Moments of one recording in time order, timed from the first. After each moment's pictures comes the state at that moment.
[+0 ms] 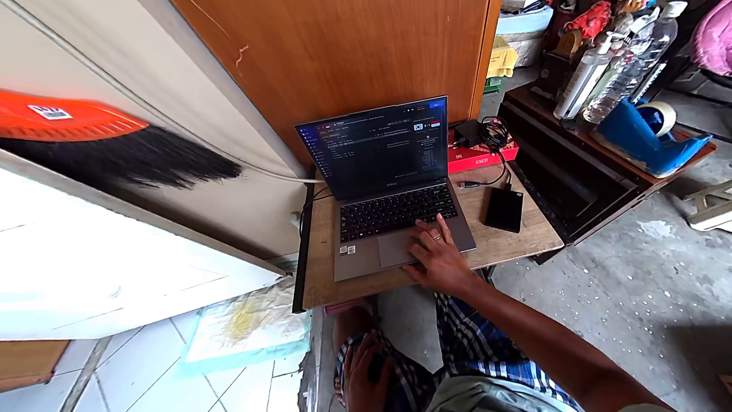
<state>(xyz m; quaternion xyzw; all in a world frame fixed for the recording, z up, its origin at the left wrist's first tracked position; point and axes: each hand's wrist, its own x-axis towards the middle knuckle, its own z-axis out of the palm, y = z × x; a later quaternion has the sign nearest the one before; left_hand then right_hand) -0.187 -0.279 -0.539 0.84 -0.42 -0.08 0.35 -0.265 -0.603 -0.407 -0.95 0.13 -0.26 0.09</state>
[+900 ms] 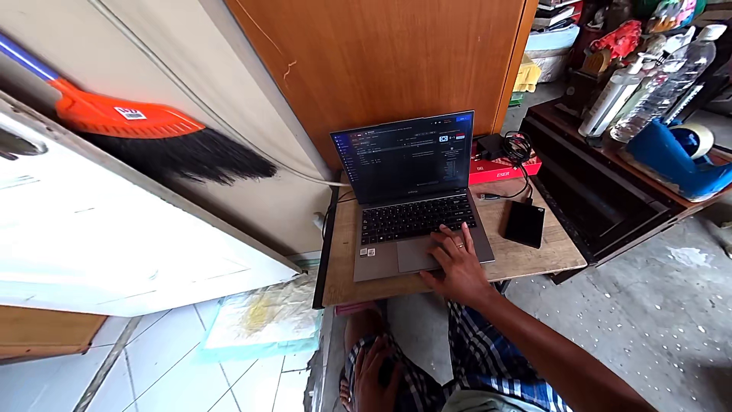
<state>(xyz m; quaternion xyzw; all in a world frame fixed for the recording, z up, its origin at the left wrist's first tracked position) -0.186 -0.280 -0.537 0.83 -0.41 -0.08 0.36 -0.265 -0.603 -0.407 -0.94 0.17 -0.29 0.09</state>
